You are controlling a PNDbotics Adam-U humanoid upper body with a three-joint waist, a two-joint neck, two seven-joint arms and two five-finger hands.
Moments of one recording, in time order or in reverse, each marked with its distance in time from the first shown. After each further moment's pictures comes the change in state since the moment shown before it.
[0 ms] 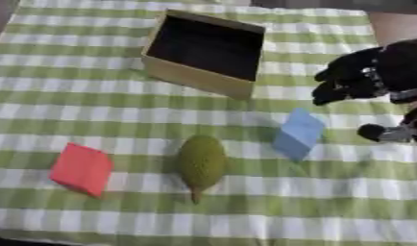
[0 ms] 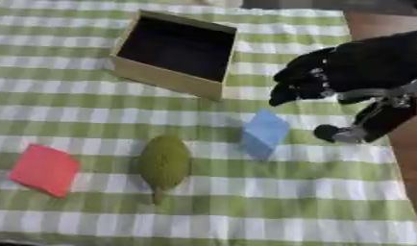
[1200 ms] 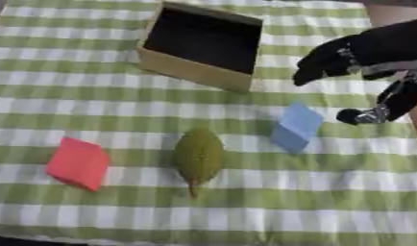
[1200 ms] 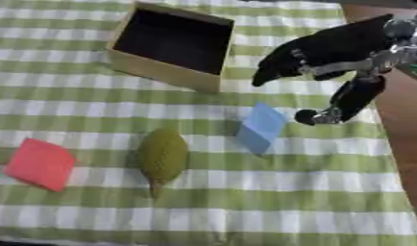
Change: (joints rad) left arm -0.005 0.000 0.000 0.000 0.001 0.001 -0.001; right arm -0.135 0.086 0.078 0.110 -0.083 0.045 0.132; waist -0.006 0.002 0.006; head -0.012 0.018
